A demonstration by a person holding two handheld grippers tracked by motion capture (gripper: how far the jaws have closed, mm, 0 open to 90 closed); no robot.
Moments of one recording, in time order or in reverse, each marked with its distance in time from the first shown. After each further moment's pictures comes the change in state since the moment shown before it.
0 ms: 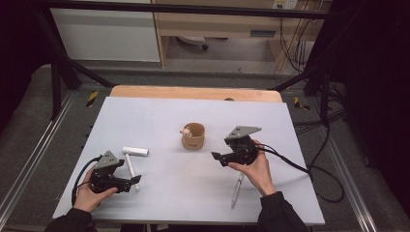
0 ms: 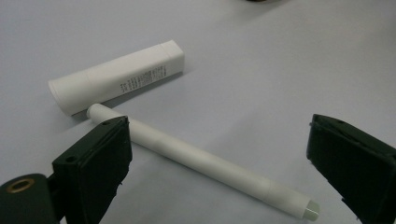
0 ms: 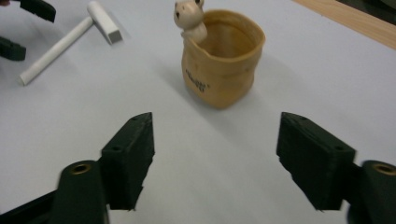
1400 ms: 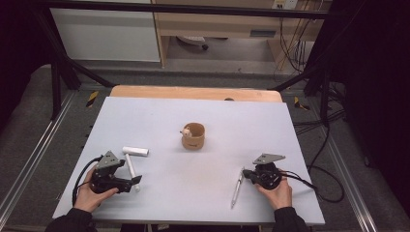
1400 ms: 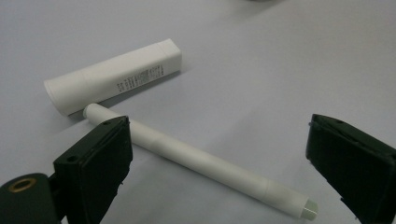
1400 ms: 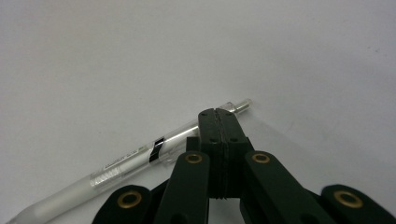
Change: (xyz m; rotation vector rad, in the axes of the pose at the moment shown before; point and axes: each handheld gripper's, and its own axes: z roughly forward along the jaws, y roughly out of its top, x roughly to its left) left arm -0.001 0.000 0.001 0.005 -0.003 0.005; right arm -0.022 -0.109 -0.016 0.130 -0.070 0.147
